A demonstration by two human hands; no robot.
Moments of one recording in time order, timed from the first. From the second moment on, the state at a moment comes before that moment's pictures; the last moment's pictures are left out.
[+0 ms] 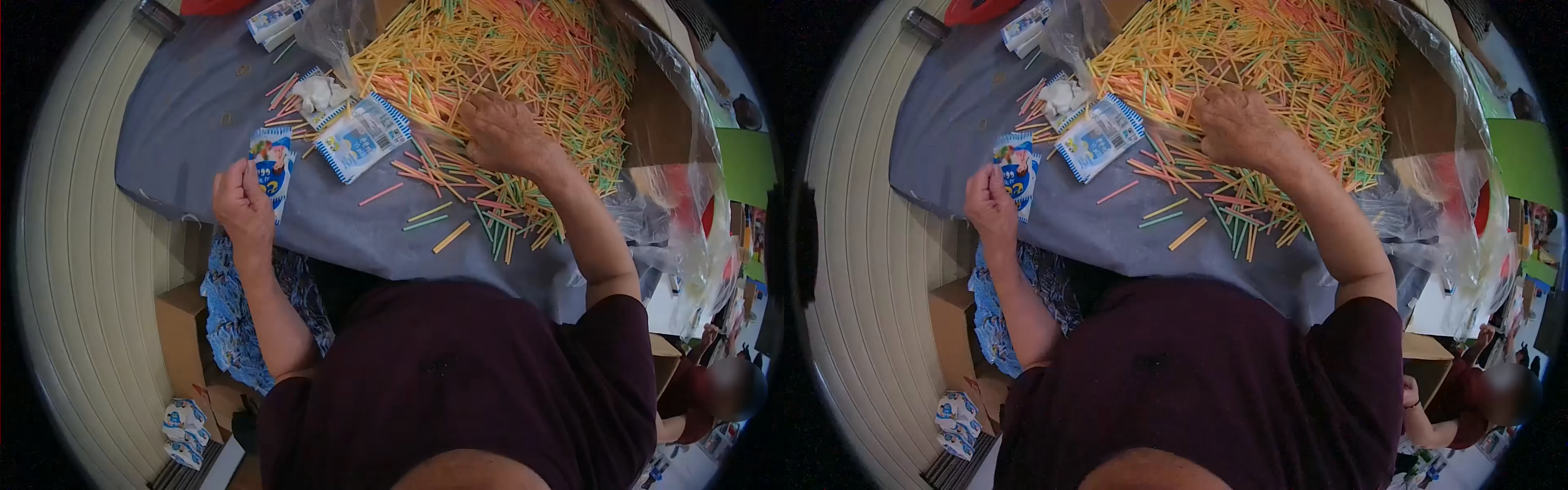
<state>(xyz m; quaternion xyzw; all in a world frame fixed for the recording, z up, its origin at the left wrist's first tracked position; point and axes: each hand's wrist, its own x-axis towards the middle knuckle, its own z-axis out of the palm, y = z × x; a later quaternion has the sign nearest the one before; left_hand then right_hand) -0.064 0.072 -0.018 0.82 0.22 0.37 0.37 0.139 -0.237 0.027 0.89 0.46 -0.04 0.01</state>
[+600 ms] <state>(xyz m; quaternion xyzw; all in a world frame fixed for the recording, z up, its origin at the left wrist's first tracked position) -0.009 -0.026 -0.020 0.95 -0.05 0.29 0.10 0.123 -0.266 0.031 0.82 0.19 -0.20 -0.50</state>
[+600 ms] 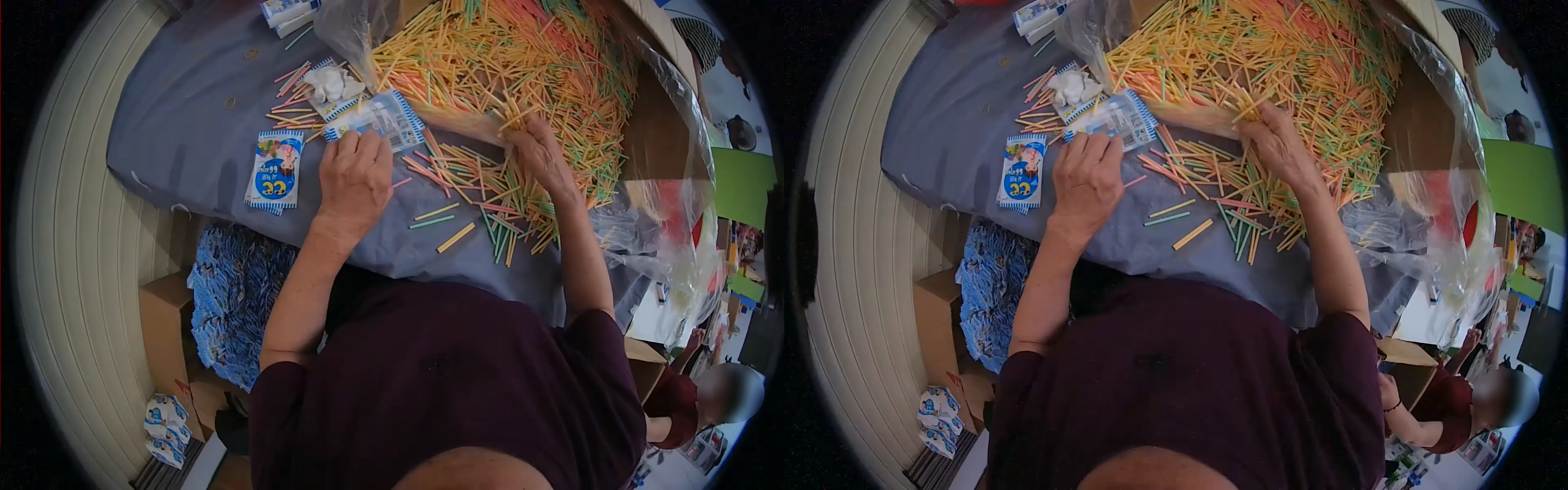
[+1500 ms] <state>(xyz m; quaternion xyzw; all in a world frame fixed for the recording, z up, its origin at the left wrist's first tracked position) -0.011 -0.031 -0.016 0.93 -0.02 0.34 0.12 0.139 -0.309 0.009 0.43 0.05 -0.16 -0.89</state>
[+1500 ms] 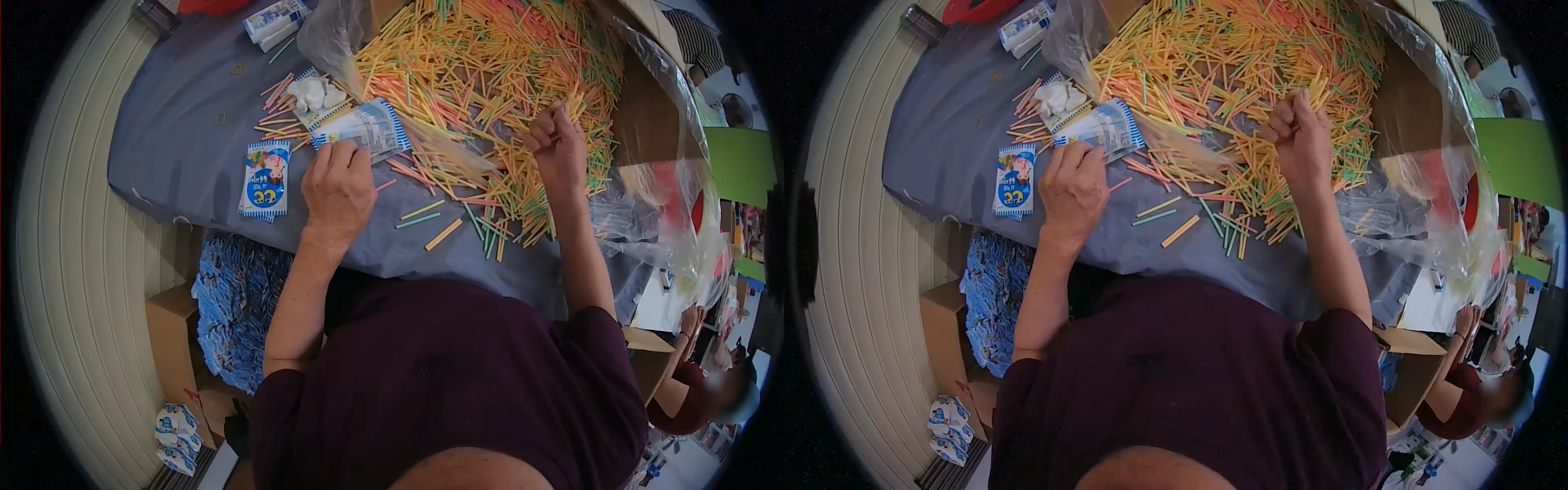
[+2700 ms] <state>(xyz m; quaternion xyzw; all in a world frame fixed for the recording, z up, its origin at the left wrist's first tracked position) -0.014 0.000 0.000 0.93 0.00 0.29 0.22 0.198 -0.258 0.000 0.50 0.23 -0.07 -0.84</state>
